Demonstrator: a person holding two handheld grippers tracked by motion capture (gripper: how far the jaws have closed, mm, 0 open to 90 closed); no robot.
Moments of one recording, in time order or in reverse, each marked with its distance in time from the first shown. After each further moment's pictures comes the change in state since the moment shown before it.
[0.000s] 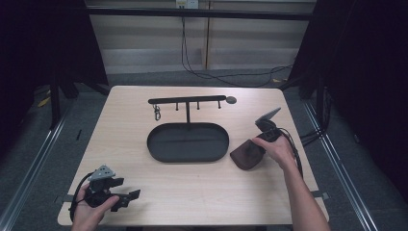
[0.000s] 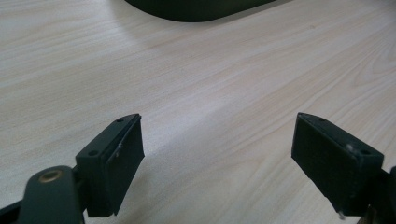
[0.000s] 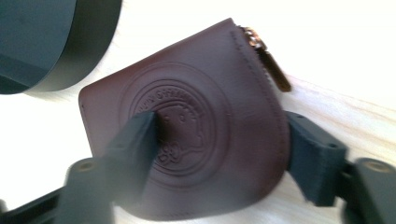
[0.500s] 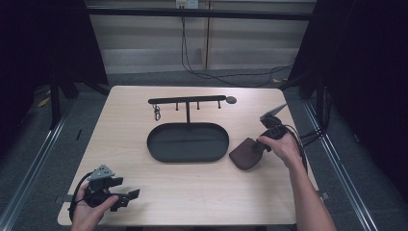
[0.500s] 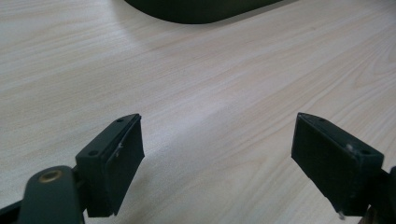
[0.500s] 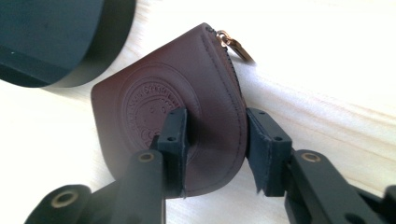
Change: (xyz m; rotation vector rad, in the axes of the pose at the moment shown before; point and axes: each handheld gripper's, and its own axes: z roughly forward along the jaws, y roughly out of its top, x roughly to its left) left arm 0.000 0.000 -0.001 -0.008 -0.001 -0.004; right arm 0.002 -0.003 -0.025 -0.039 -0.014 -0.032
